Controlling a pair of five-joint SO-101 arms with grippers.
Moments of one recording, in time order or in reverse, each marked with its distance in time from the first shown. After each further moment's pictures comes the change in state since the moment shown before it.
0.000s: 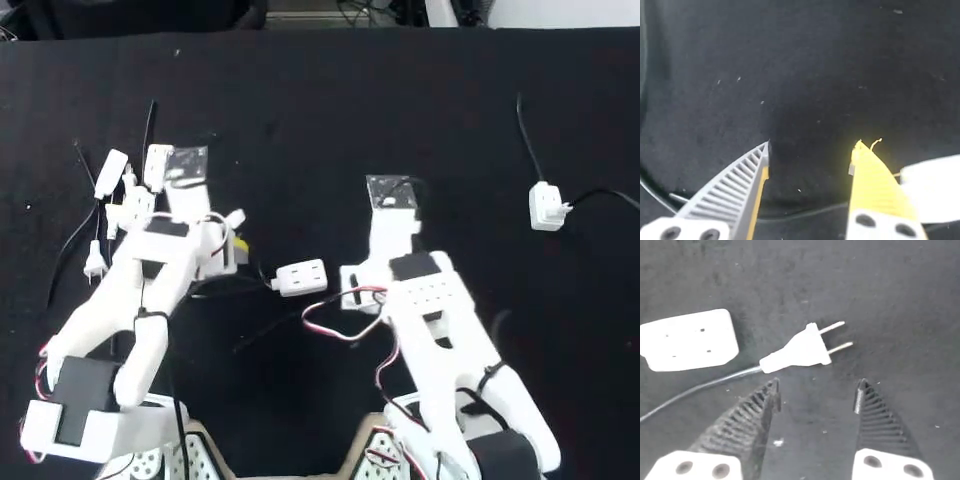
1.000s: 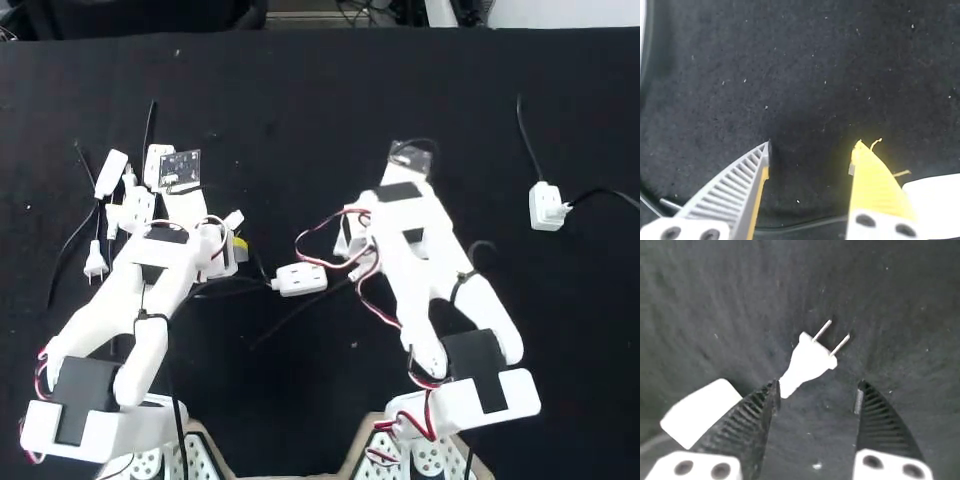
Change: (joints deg) left arm -0.3 0.0 3.1 -5.5 3.2; right arm 2.7 29.4 -28.9 9.5 -20.4
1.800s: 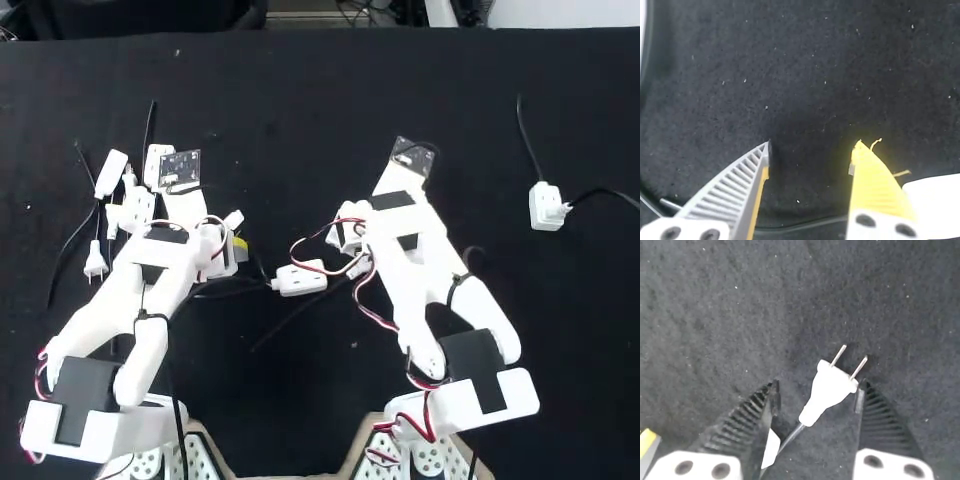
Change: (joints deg) left arm 0.0 0.0 0.0 0.0 0.0; right arm -1.2 0.0 3.9 -11.9 -4.7
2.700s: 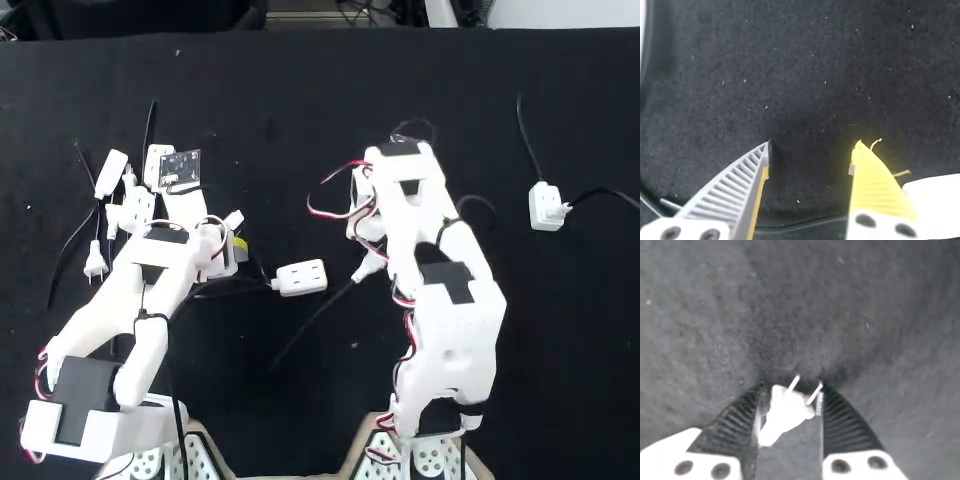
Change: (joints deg) left arm 0.0 0.0 0.0 0.0 0.0; right arm 6.5 30.0 -34.0 26.0 17.0
